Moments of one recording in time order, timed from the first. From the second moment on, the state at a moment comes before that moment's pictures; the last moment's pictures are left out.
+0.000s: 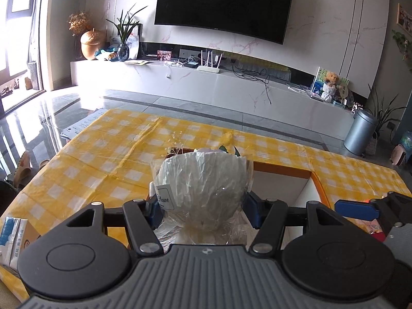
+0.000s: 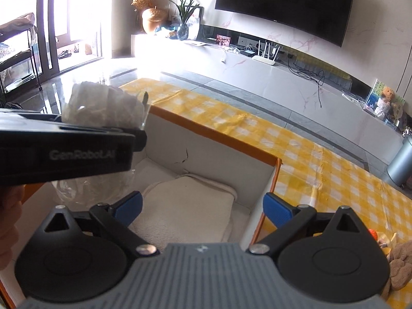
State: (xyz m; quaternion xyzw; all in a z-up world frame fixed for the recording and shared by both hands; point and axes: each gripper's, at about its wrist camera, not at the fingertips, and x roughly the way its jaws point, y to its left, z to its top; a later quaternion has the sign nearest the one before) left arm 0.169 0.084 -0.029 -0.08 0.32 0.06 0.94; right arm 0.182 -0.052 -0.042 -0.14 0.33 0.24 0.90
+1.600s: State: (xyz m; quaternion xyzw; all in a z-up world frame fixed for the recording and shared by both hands) left arm 0.135 0.112 0.007 -0.22 0.29 0.02 0.93; right arm 0.158 -0.125 0.031 -0.04 0.29 0.23 0.93
